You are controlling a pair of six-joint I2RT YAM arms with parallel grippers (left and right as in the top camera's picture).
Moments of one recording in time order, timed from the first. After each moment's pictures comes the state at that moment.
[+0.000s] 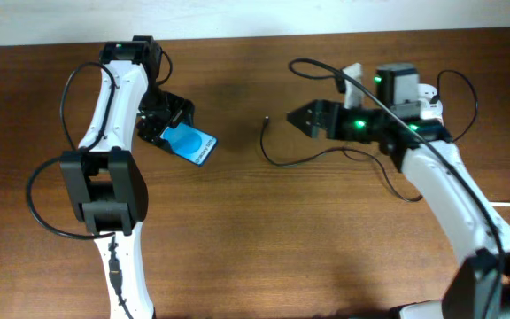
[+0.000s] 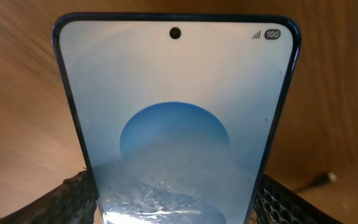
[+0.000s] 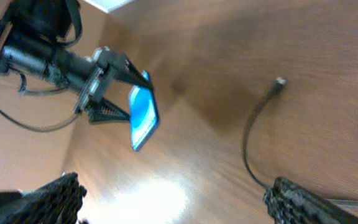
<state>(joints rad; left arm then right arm) -0.06 2.36 2.18 -1.50 0.25 -1.02 0.14 1.60 1.21 -0.37 -0.78 0.40</state>
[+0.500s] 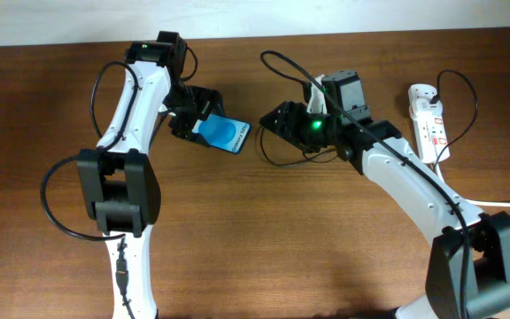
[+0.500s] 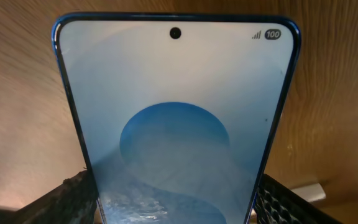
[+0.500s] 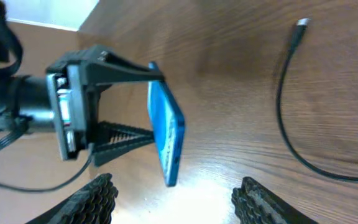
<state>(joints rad) -0.14 2.36 2.18 -1.40 0.47 -1.19 0.32 1.70 1.22 -0.29 -0.57 0.83</state>
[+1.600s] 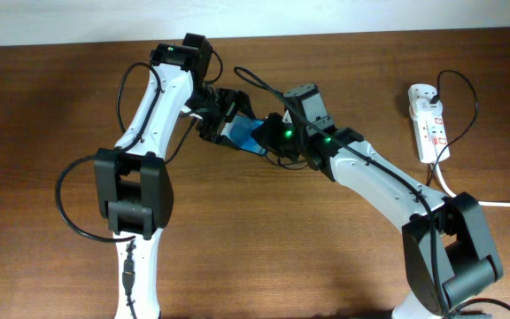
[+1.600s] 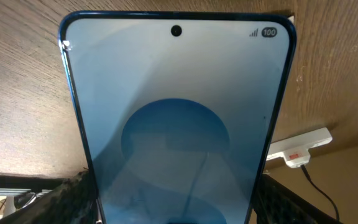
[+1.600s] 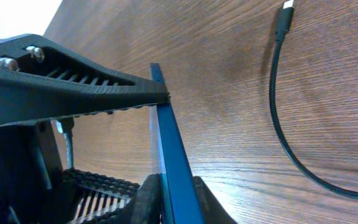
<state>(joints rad) -0.24 2.36 2.18 -1.39 0.65 -1.22 0.45 1.81 1.22 -0.21 -0.35 0.94</state>
